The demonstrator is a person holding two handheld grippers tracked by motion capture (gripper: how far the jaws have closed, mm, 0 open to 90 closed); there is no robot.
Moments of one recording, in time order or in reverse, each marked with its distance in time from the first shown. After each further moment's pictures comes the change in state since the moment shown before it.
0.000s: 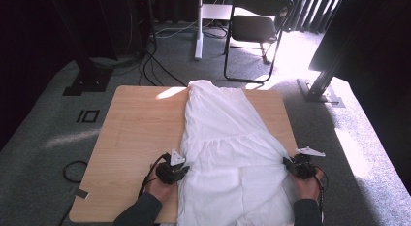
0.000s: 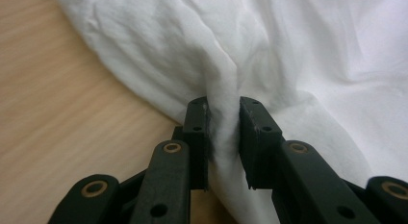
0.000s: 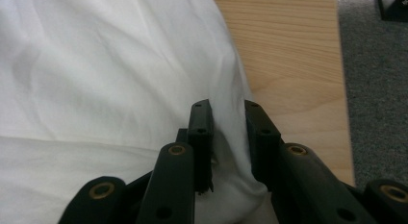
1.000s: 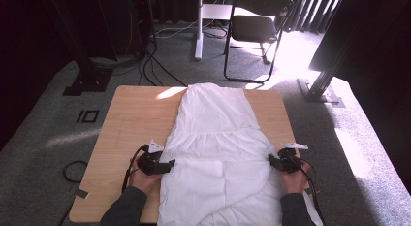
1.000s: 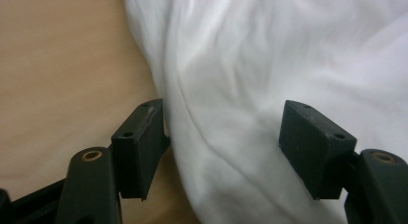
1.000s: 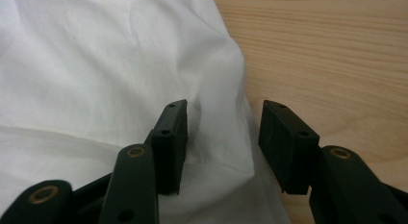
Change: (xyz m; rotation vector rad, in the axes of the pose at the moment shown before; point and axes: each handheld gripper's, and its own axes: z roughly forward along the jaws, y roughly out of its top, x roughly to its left) left arm 0.053 -0.018 -0.009 -0.018 0.024 -0.162; right arm 0.036 0.019 0.018 0.035 0.004 -0.027
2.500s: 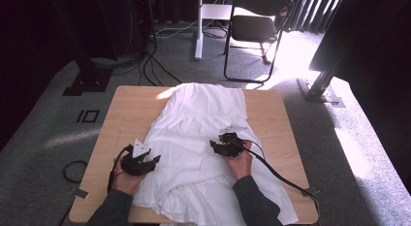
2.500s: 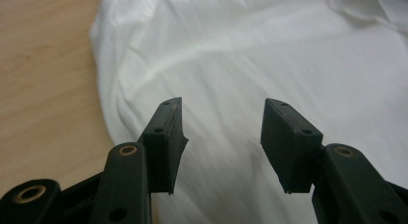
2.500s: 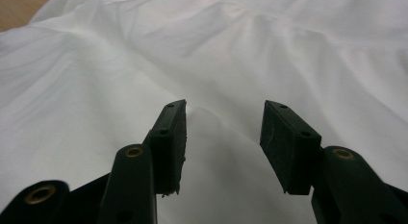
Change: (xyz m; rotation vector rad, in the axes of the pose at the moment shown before) left arm 0.012 -0.011 -0.056 -0.071 0.099 0.089; right arm 0.181 0.081 0.034 -0.109 0.328 -0.231
